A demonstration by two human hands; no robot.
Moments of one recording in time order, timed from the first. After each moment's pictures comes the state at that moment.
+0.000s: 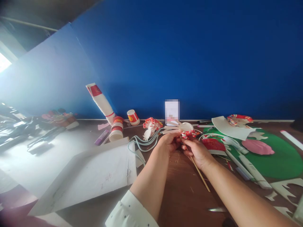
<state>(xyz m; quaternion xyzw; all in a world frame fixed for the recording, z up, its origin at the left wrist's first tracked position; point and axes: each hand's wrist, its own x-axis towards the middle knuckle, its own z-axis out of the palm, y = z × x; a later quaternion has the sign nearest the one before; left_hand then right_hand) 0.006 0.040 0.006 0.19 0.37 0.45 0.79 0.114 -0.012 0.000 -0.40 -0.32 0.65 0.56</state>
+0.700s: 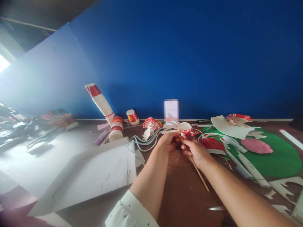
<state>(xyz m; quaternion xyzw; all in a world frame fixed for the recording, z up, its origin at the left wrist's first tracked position) 0.005 0.038 0.005 0.23 0.37 0.43 0.79 0.114 -0.012 -0.003 -0.40 -0.33 0.65 0.56</state>
